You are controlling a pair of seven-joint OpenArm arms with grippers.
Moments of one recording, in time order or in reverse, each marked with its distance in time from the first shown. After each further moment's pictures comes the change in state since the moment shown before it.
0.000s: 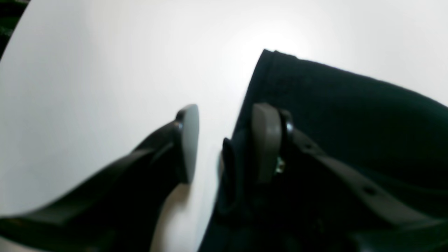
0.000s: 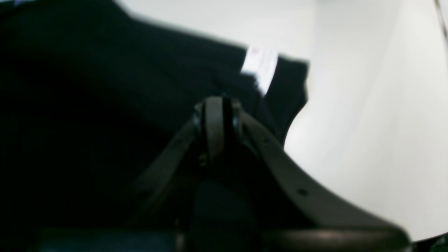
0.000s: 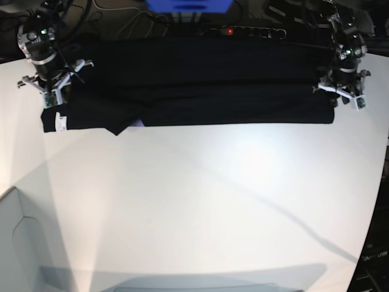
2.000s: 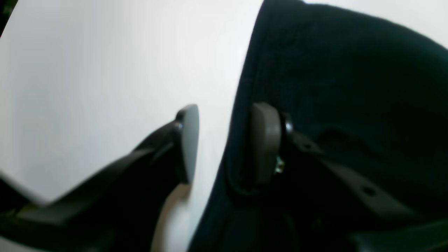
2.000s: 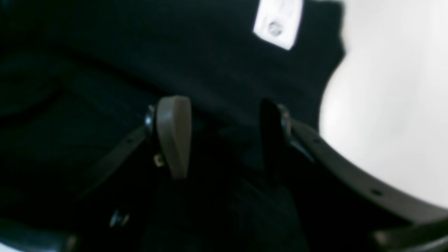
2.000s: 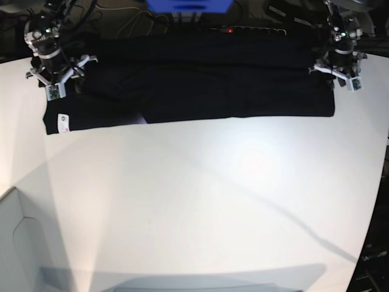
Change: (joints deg) left arm 6.8 0.9 3.5 -0.7 -0.5 0.9 -4.7; right arm 1.2 -1.6 1.1 -10.1 -0.5 0.0 5.6
